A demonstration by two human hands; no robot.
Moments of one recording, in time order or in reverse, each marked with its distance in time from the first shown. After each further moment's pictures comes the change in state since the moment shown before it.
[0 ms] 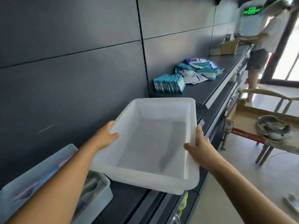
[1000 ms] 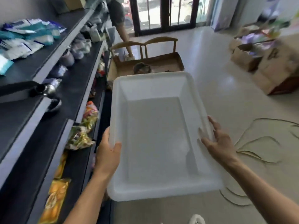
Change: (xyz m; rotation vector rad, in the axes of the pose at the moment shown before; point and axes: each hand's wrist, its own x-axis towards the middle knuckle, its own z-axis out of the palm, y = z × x) left_hand -0.233 0.241 0.367 -0.370 -0.390 0.453; right_hand -0.245 0.403 -0.184 0.168 0.850 0.359
